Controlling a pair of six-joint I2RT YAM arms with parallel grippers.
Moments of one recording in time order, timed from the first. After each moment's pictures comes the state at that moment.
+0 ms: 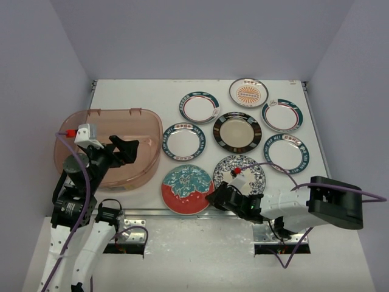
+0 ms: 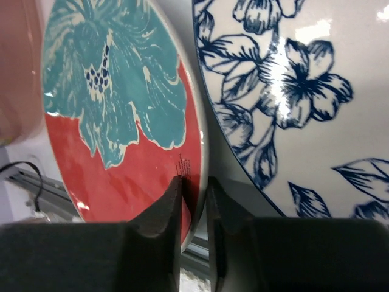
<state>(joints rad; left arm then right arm) -0.14 0.41 0.78 -0.56 0.05 -0.45 1.25 1.31 0.21 0.32 0.49 1.42</state>
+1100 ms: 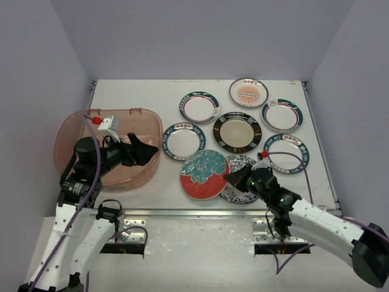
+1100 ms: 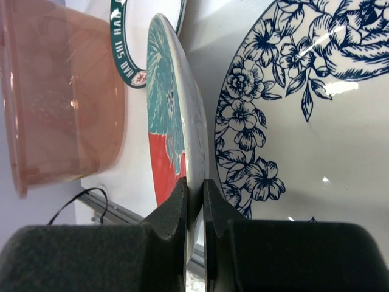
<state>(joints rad) -0.14 0.59 0.79 -0.55 0.41 -0.47 0.76 0.71 0.11 0.14 0.14 1.12</state>
